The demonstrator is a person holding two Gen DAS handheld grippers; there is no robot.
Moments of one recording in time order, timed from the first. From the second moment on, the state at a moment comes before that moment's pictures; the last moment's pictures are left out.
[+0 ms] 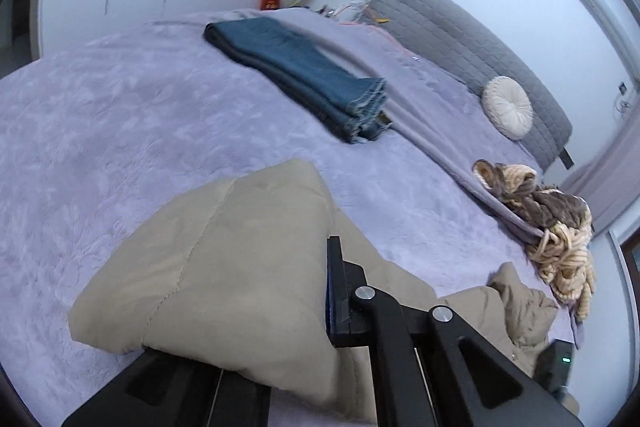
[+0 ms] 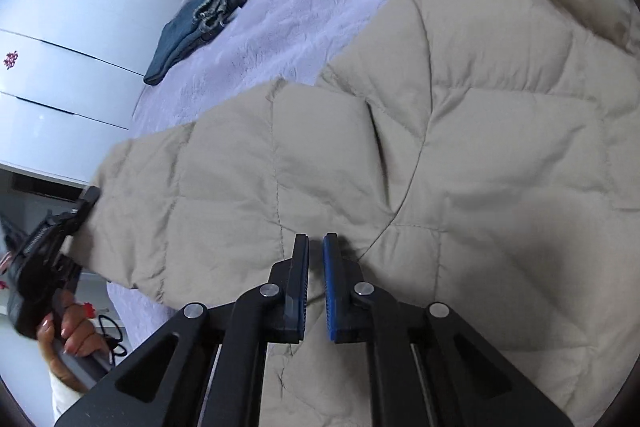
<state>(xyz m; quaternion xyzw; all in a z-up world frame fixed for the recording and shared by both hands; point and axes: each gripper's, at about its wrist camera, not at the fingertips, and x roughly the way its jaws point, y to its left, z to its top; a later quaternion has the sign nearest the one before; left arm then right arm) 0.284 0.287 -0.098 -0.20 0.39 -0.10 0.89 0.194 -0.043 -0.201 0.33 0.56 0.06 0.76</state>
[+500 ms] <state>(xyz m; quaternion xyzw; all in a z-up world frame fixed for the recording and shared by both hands) 0.183 -0.026 -0.022 -0.01 0.38 -0.40 0.84 0.123 -0.131 -0.176 0.33 0.56 0.03 0.76</state>
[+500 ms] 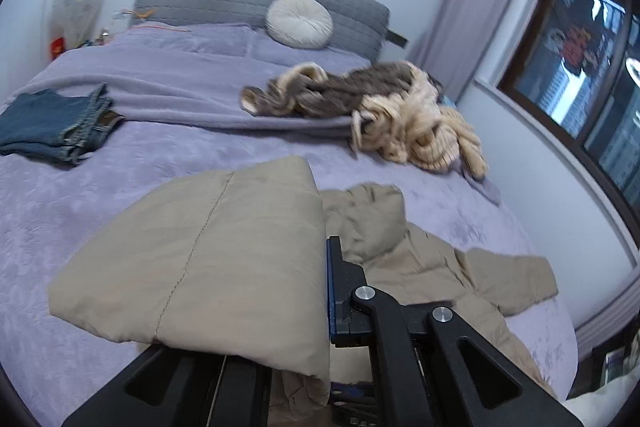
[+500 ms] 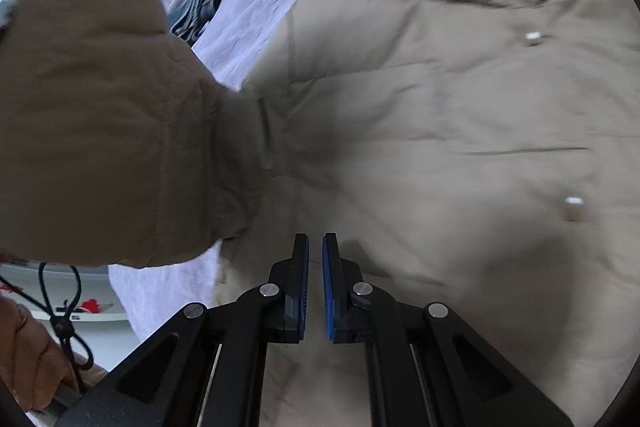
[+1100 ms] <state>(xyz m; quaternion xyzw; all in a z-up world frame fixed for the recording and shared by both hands) 0.110 -0.129 -0.160 0.20 0.44 -0.31 0.82 0.029 -0.258 -0.179 0.34 0.57 -0.07 0.74</state>
